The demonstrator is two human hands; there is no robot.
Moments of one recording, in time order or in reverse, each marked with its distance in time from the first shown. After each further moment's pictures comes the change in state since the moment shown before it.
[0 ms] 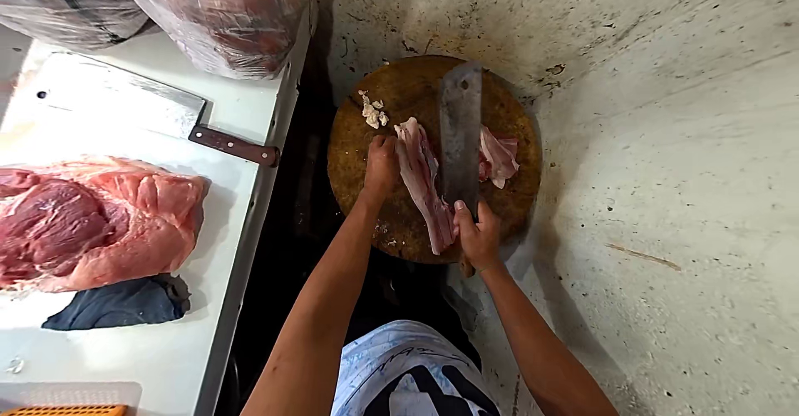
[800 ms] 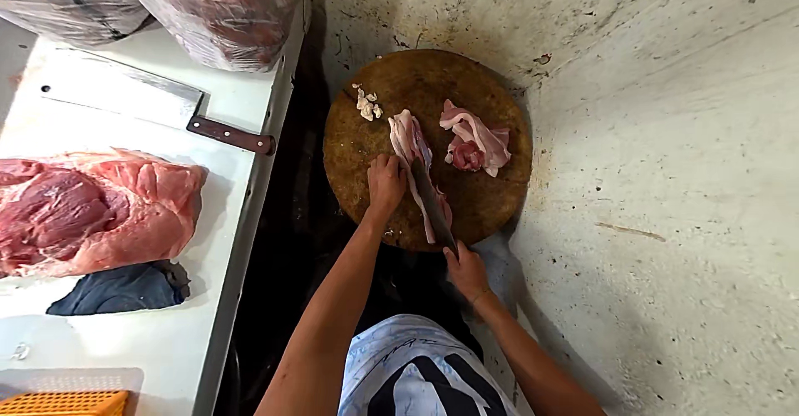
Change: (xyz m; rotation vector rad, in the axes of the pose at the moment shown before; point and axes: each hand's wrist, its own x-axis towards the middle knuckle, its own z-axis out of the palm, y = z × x) left_hand -0.065 0.003 0.032 0.139 0.008 0.001; right_hand -0.098 0.045 -0.018 -0.524 -0.479 0.516
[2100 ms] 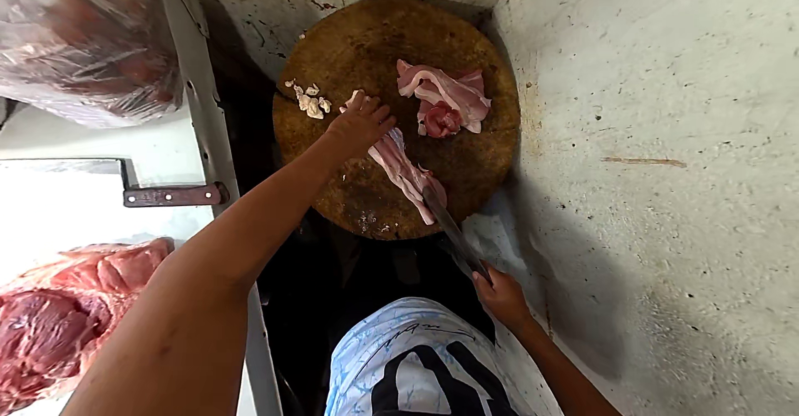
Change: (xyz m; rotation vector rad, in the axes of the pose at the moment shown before) left_hand 0.133 0.042 -0.040 0.937 -0.807 0.917; right_hand -0.091 0.063 0.032 0.160 0.021 0.181
